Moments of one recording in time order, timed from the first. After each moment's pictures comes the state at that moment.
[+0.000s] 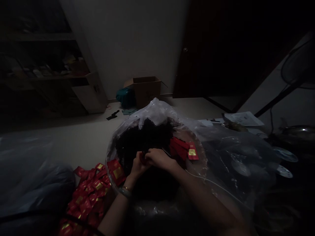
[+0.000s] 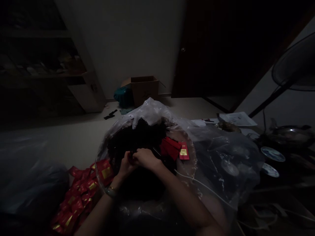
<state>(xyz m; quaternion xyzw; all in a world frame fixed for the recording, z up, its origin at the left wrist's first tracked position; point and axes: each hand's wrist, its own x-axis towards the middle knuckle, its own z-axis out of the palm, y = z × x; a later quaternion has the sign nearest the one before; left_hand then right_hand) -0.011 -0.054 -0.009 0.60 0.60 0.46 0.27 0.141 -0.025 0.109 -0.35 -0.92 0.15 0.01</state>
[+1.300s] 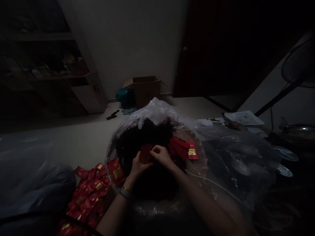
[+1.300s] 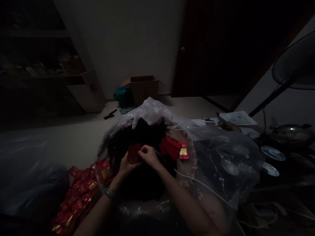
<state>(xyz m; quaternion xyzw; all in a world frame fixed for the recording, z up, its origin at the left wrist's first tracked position) -0.006 -0.053 -0.001 0.57 0.58 0.47 0.33 0.144 -0.009 0.041 -0.47 -0.64 0.47 0.39</state>
